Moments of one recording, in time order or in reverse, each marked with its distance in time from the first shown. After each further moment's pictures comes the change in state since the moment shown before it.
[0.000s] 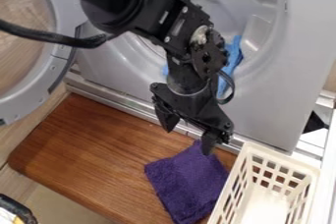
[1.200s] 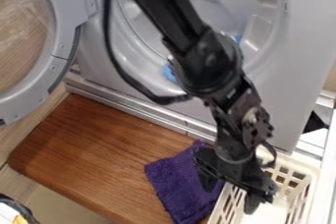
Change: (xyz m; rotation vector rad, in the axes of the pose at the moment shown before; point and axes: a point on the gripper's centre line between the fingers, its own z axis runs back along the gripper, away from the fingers) arm -0.017 -0.067 -0.075 -0.095 0.094 0.071
